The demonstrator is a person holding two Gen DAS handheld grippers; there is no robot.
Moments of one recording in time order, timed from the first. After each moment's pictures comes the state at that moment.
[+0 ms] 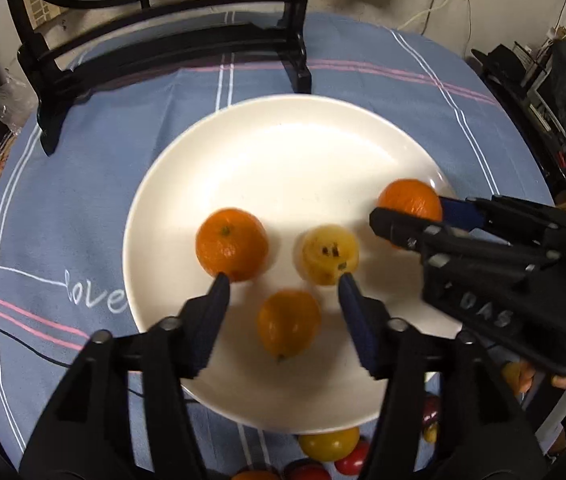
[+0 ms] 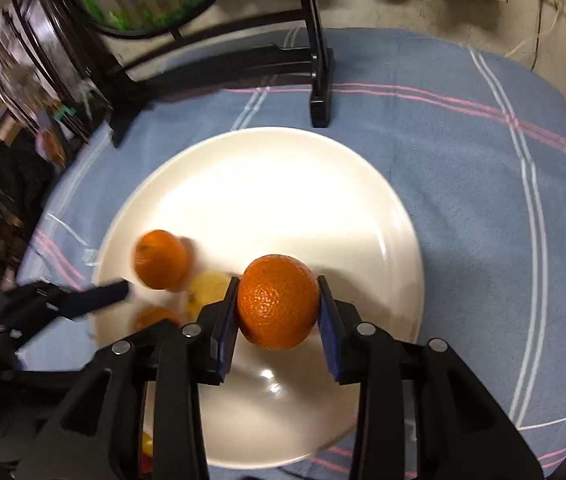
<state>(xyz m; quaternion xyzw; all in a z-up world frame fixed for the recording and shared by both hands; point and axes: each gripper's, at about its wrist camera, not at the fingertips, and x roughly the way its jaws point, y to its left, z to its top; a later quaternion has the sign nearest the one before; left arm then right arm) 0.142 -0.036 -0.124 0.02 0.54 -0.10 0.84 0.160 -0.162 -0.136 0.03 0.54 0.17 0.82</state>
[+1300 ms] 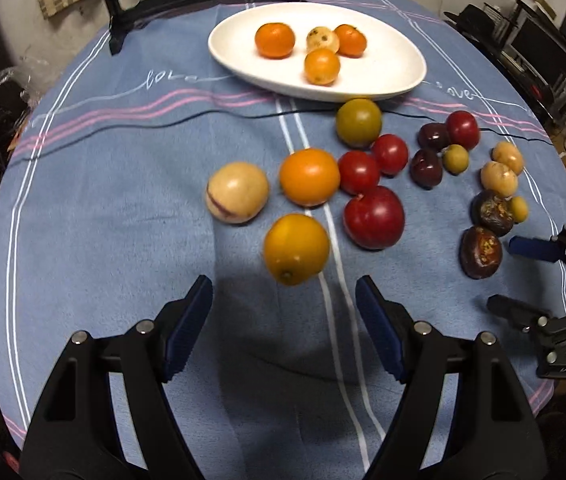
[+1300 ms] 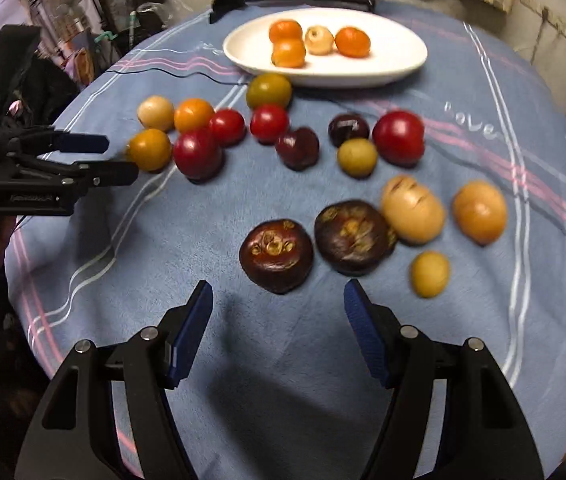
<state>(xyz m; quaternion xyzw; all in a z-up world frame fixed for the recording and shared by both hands) -0.083 0.043 -0.146 0.05 0.54 -0.11 0.83 -0.119 -0.160 -0.147 -0.03 0.55 0.20 0.81</state>
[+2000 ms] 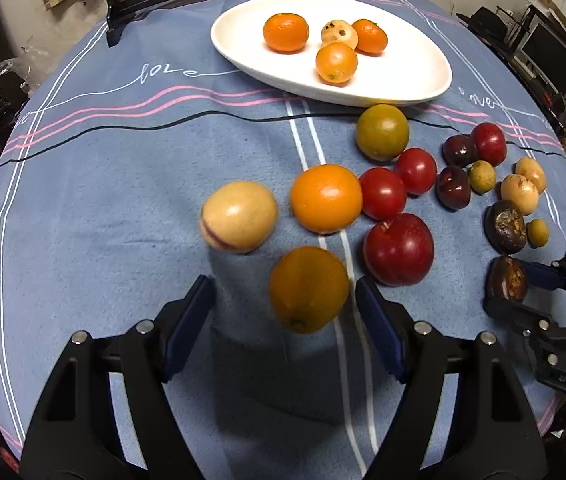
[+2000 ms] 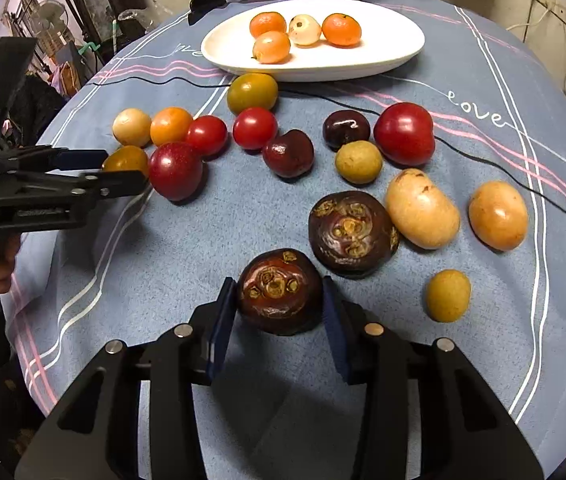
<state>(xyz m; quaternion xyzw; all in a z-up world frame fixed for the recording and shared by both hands) -0.053 0.038 -0.162 0.04 0.55 -0.10 0.82 -0.102 -0.156 -0.156 0.00 0.56 0.19 0.80</state>
